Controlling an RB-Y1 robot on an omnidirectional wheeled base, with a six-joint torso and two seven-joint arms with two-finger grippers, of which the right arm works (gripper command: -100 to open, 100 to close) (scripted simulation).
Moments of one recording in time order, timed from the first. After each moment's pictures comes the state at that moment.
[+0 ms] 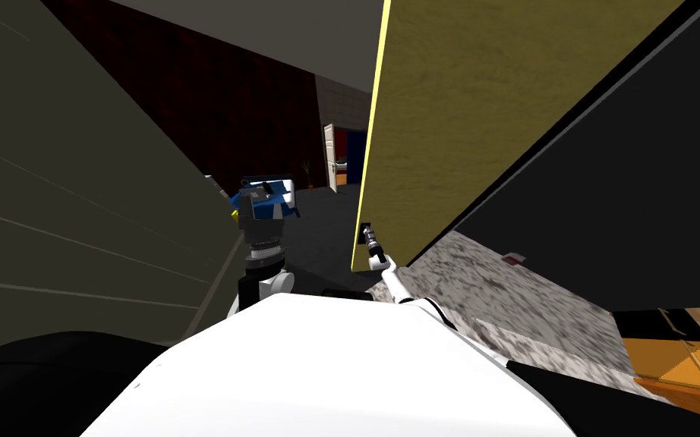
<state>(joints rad) -0.33 -0.04 0.13 -0.86 0.02 -0.40 -0.08</state>
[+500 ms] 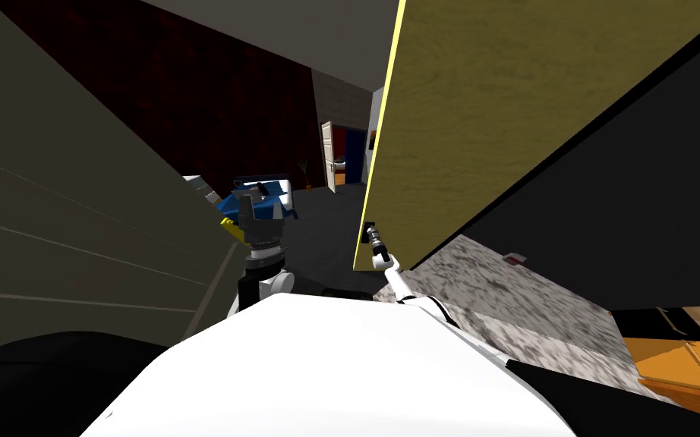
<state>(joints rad) -0.35 -0.07 0.08 -0.83 0.00 -0.41 -0.08</state>
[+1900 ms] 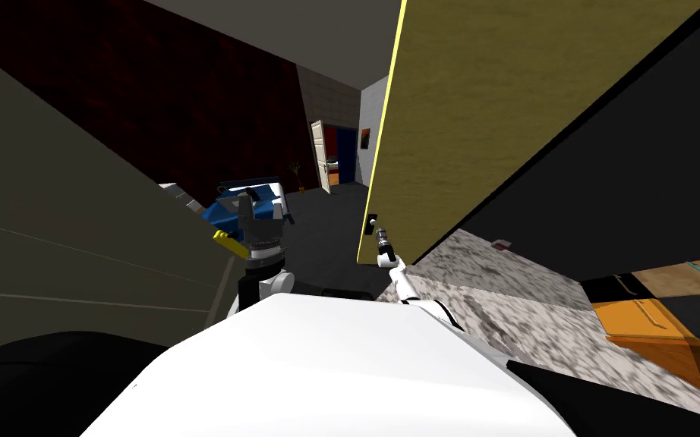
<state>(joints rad) -0.34 -0.09 -0.02 -0.86 -0.02 -0.39 -0.06</state>
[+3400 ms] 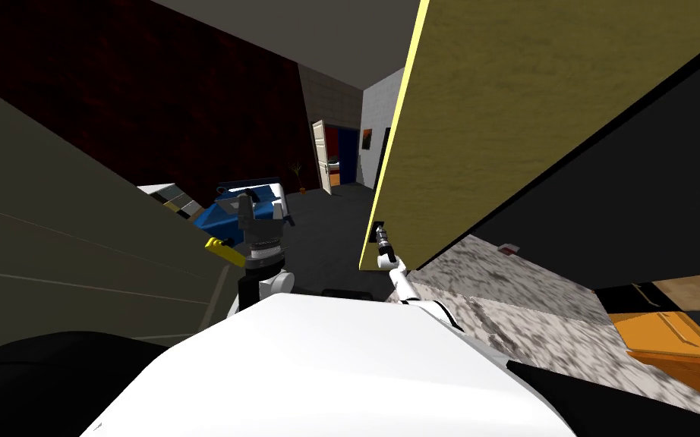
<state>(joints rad) -0.33 -0.09 -0.03 -0.85 -0.03 -0.41 -0.06</state>
